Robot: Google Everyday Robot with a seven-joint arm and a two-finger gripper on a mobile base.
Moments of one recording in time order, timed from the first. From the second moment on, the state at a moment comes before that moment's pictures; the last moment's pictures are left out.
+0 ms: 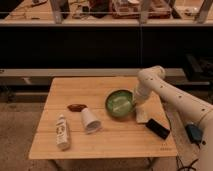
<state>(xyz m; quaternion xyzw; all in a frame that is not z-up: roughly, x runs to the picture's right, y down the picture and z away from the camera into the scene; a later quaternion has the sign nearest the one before) 0.193 0.090 0.866 -0.19 -0.23 -0.59 0.75</state>
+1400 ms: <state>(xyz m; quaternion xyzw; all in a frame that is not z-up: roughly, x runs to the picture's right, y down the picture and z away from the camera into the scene) 0.096 0.048 0.898 -0.13 -0.28 -0.63 0.72</state>
